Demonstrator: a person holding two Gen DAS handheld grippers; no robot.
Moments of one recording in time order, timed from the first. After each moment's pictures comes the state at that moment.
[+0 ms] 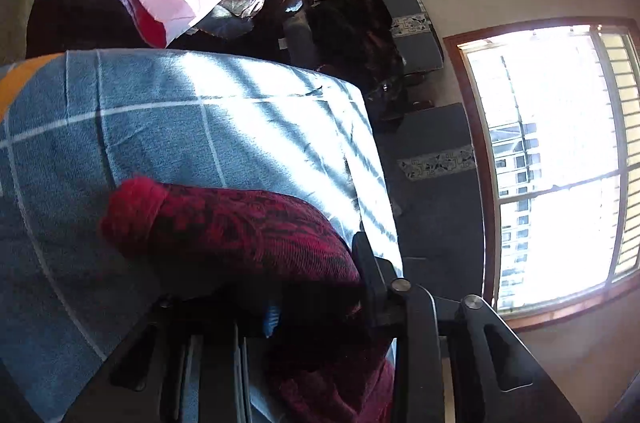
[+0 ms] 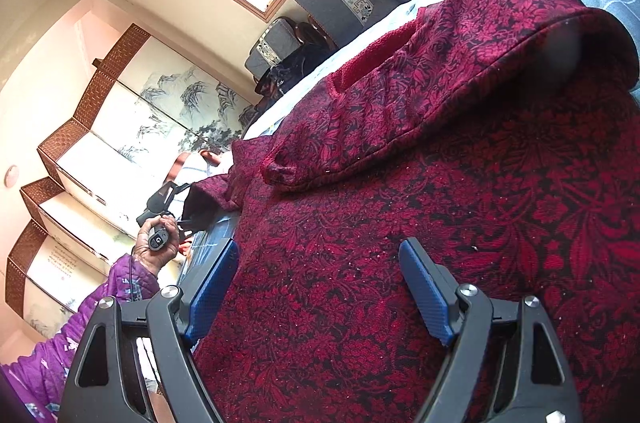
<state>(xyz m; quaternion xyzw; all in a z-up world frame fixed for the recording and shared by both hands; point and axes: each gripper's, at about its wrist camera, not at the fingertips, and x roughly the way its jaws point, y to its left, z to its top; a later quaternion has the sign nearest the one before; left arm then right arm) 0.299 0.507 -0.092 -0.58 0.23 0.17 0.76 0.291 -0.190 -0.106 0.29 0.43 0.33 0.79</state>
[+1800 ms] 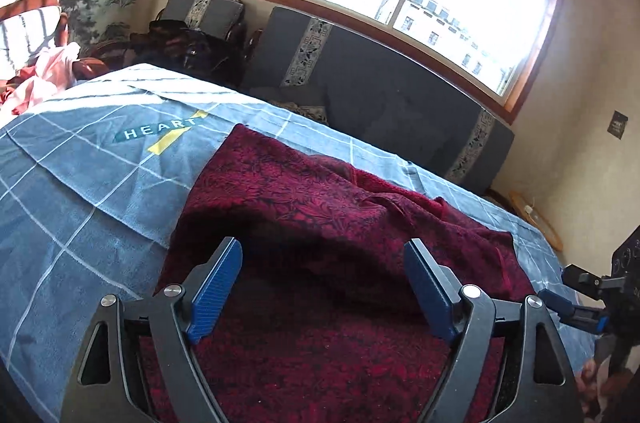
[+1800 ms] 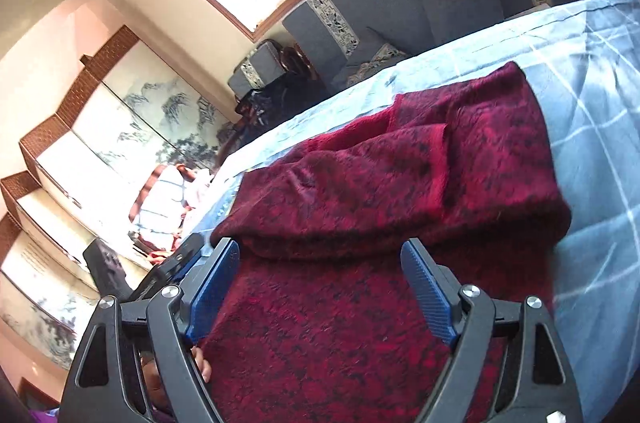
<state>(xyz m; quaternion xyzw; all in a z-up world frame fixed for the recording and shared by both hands) 0.266 0.136 -0.060 -0.22 0.27 0.05 0.94 0.341 -0.254 -0.054 0.24 0.41 0.28 0.83</state>
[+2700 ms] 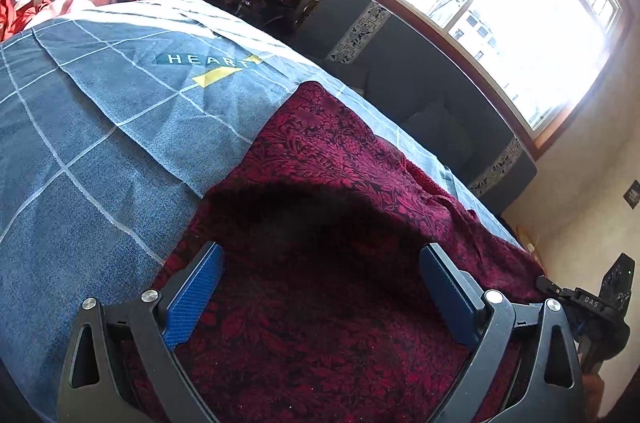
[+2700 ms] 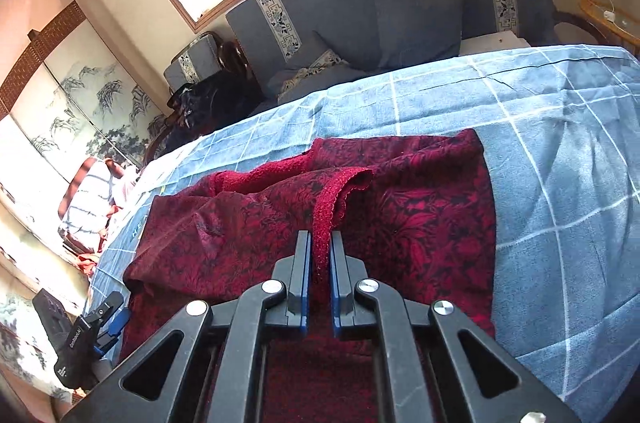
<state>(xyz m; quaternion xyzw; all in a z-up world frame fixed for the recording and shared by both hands) 0.272 0.164 -0.096 -0.32 0.30 0.08 0.89 0.419 -0.268 -0.060 0.16 0.43 0.19 0.87</state>
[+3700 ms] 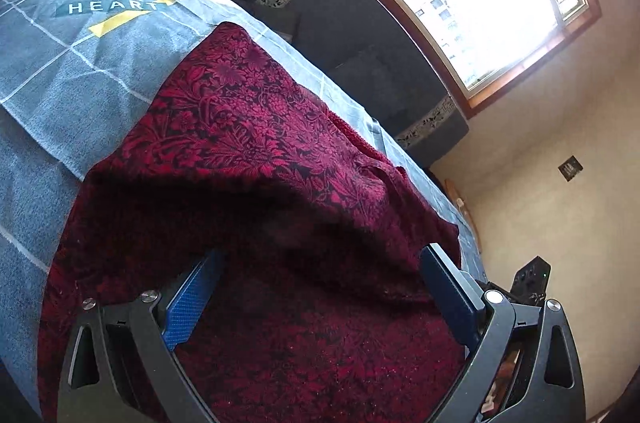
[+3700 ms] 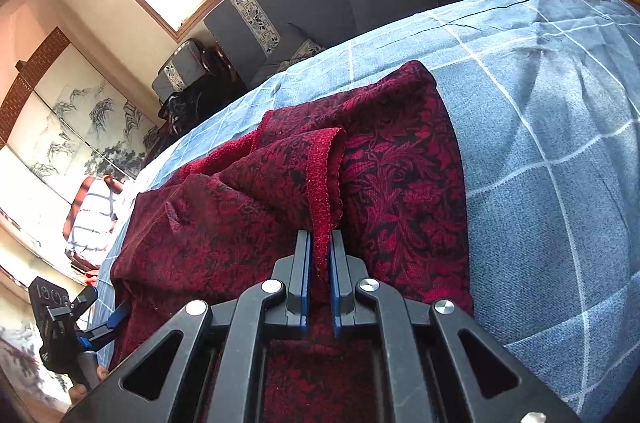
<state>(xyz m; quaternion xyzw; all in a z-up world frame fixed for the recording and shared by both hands) 0.320 0.160 -0.102 -0.37 0.35 -0.09 0.86 0.415 -0.293 -0.116 0.21 0.45 0.18 0.85</state>
